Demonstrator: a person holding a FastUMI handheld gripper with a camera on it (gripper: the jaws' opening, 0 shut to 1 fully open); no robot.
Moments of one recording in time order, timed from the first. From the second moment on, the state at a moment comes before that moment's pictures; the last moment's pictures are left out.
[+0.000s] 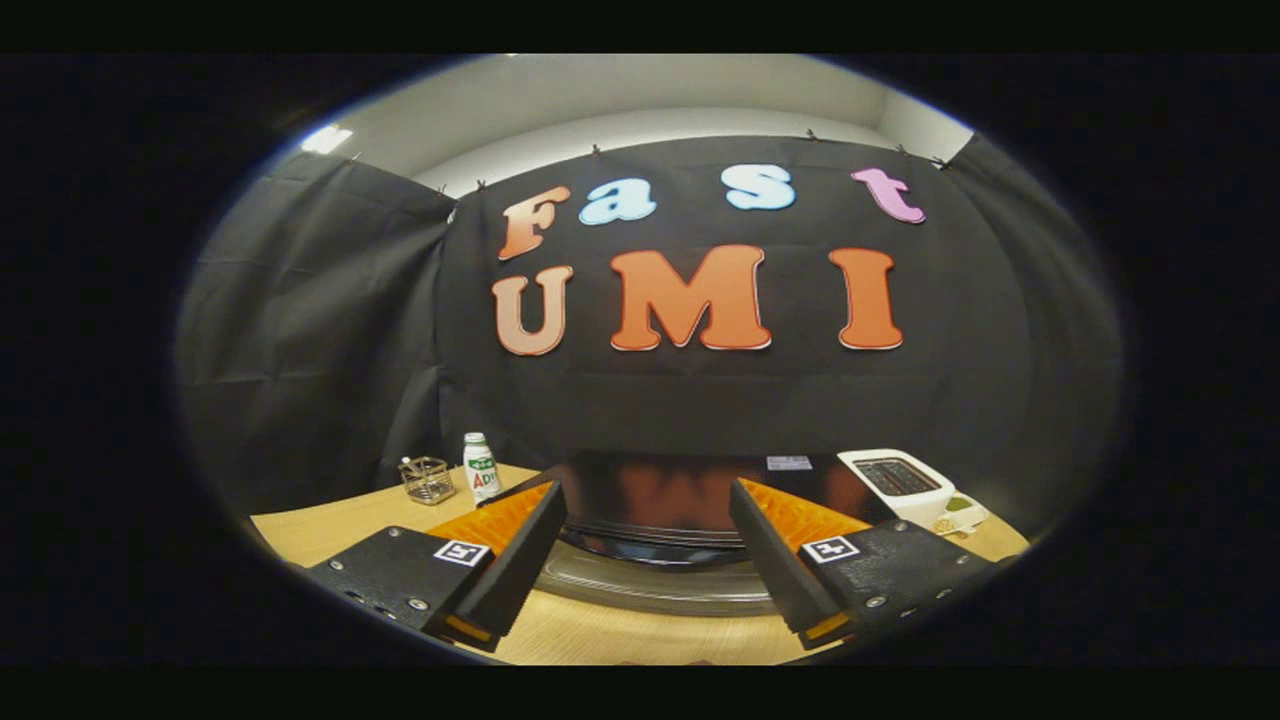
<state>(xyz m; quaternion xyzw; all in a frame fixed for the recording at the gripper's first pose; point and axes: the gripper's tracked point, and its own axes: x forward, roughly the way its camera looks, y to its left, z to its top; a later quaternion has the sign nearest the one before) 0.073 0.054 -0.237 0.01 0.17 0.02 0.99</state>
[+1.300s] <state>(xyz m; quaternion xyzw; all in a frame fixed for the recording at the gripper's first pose) 0.053 0.063 -0.280 0.01 0.16 0.02 0.99</state>
